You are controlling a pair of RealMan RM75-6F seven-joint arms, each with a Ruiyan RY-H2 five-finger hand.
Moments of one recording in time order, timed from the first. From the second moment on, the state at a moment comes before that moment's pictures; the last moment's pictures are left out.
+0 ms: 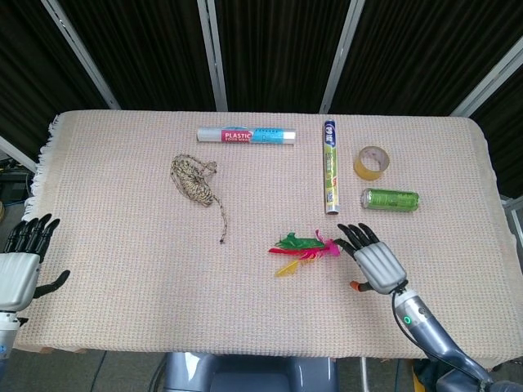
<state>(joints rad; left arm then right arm) -0.14 -1.19 -0.05 -1.53 1.49 1.45 0.08 0.44 -1.35 0.12 -1.52 -1.55 1.00 -0.10</state>
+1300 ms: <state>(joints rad) -0.17 -1.19 -0.07 -1.48 1.44 1.39 0.02 0.68 -1.59 0.16 -1.32 -1.41 0.87 -0.16</state>
